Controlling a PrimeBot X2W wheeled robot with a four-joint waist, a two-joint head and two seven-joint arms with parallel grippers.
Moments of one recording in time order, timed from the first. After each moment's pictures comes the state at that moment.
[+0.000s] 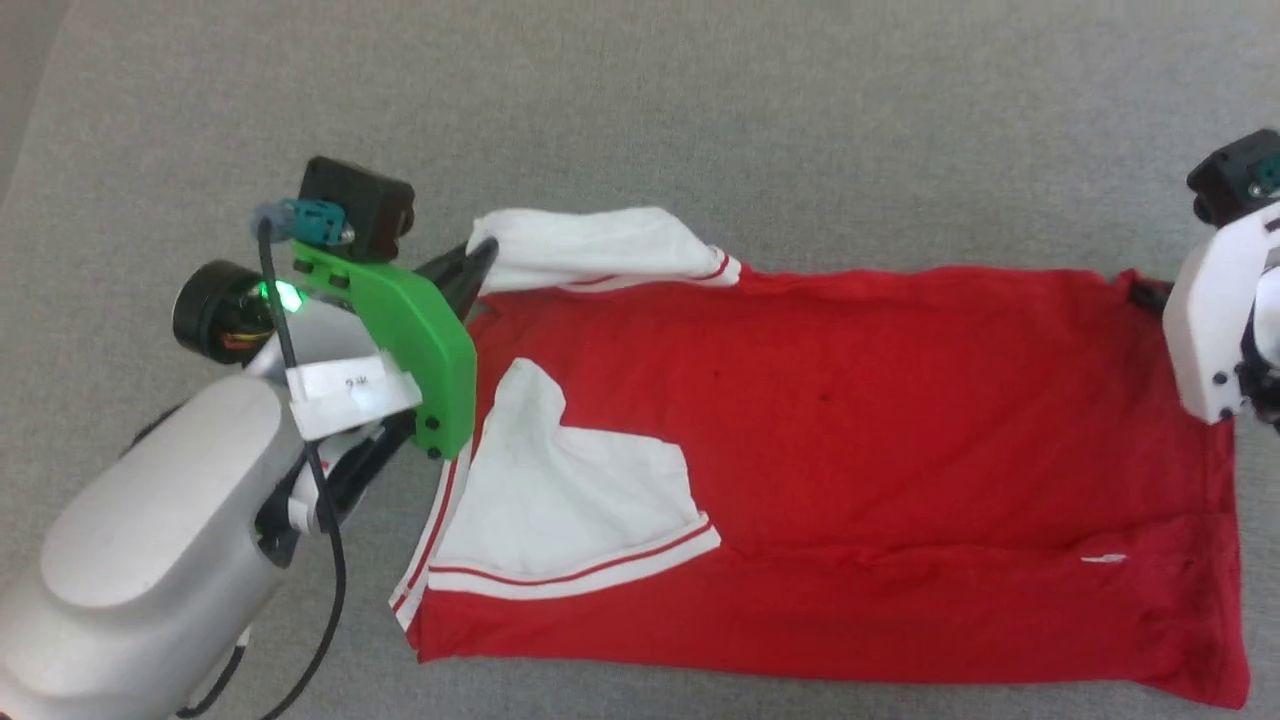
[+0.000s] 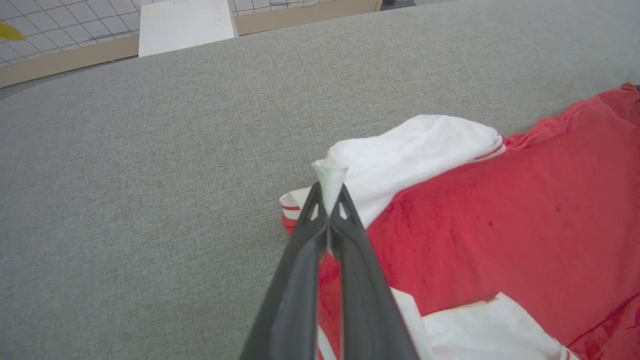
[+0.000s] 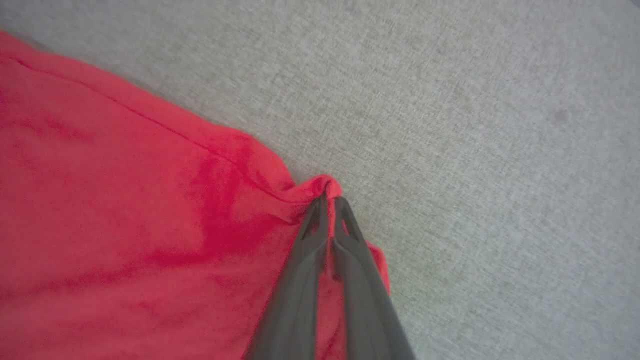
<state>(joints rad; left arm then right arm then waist) -0.73 0.65 -0.80 -0.07 -0.87 0.21 0.36 -0.72 -0.71 0.52 0.38 0.67 0.13 0.68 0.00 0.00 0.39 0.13</state>
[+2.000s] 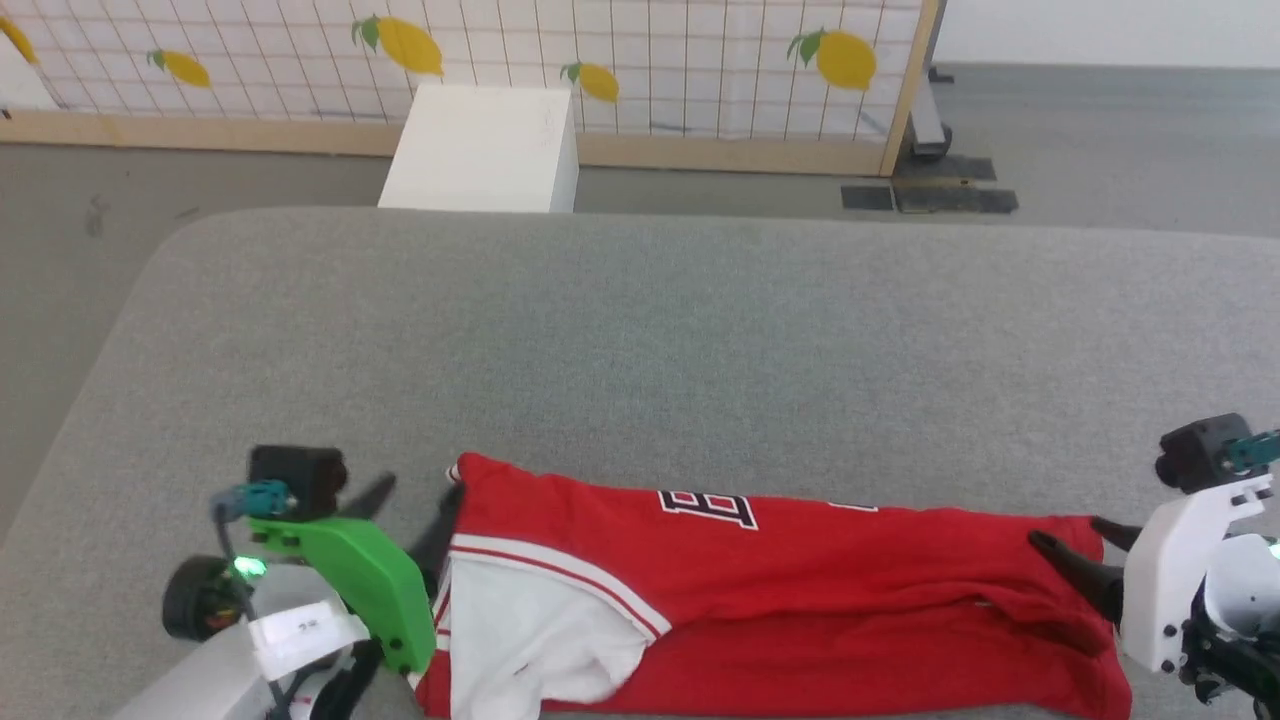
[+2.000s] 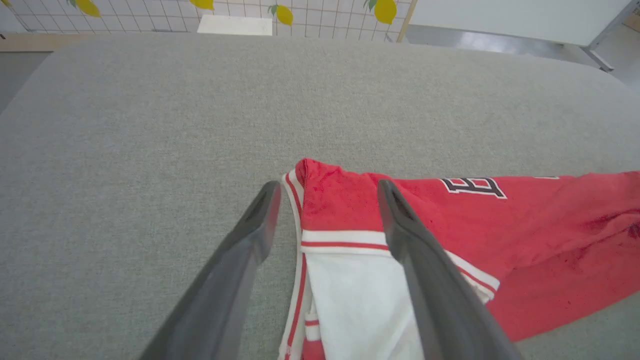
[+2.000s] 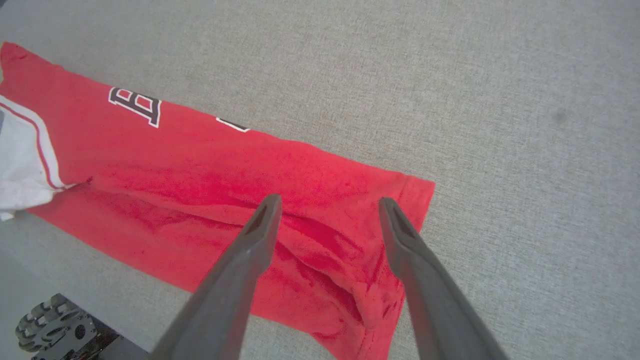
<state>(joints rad) -0.29 0.70 -0.77 -0.08 -0.98 0.31 0.11 -0.12 -0.54 0.17 0.12 0.68 0.13 0.64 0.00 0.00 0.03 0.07</state>
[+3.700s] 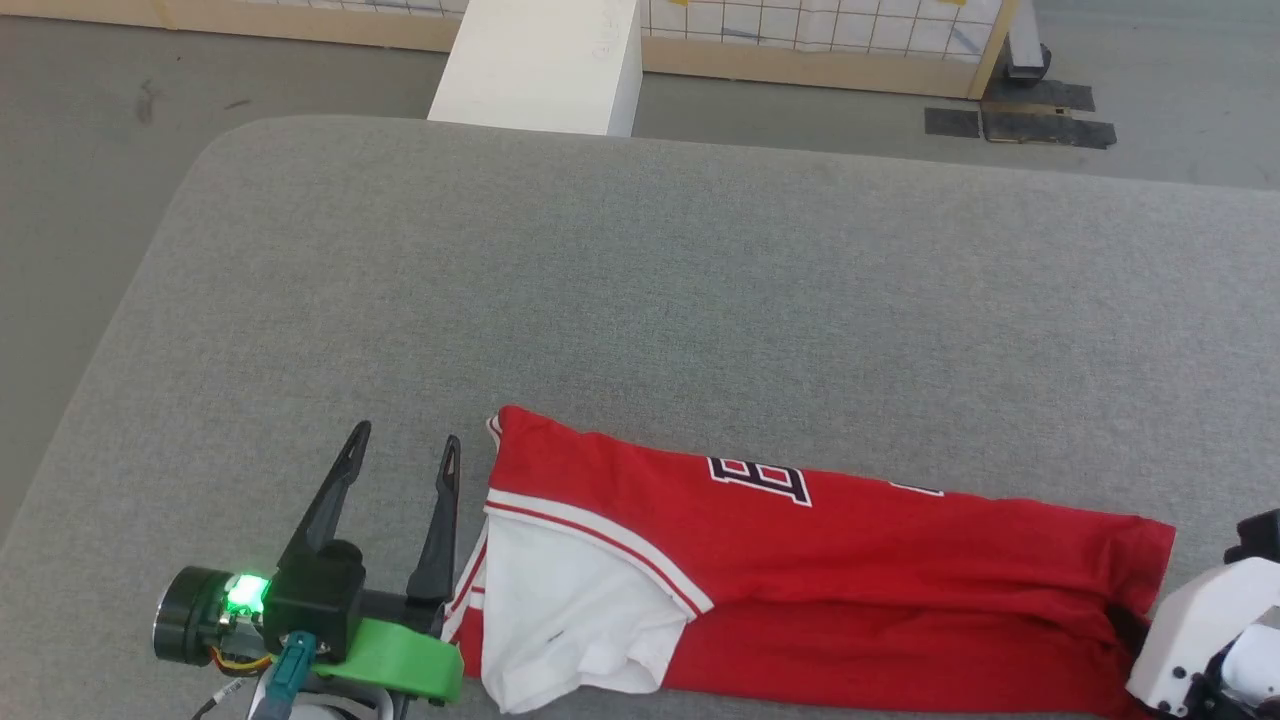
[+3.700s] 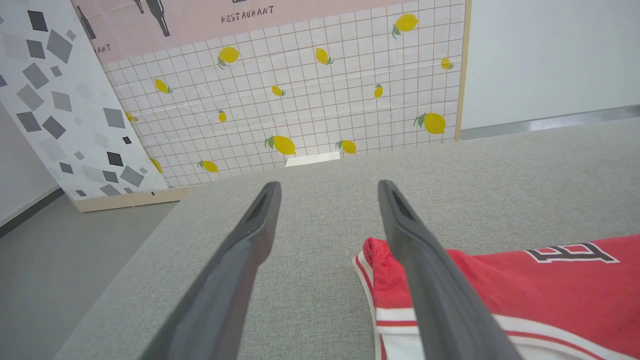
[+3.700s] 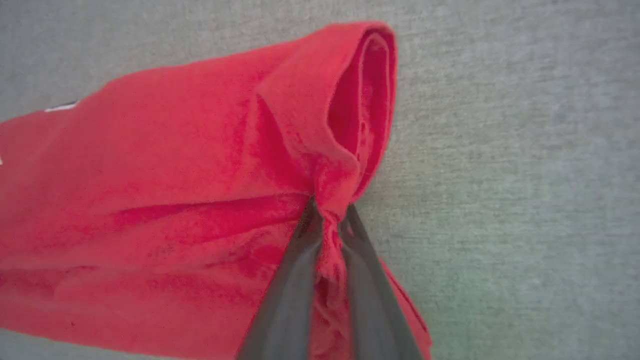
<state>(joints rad) -0.02 0.37 -0.36 -0.09 -0.22 0.18 -0.26 -0.02 -0.09 -0.35 0.17 0.35 0.13 0.82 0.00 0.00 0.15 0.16</state>
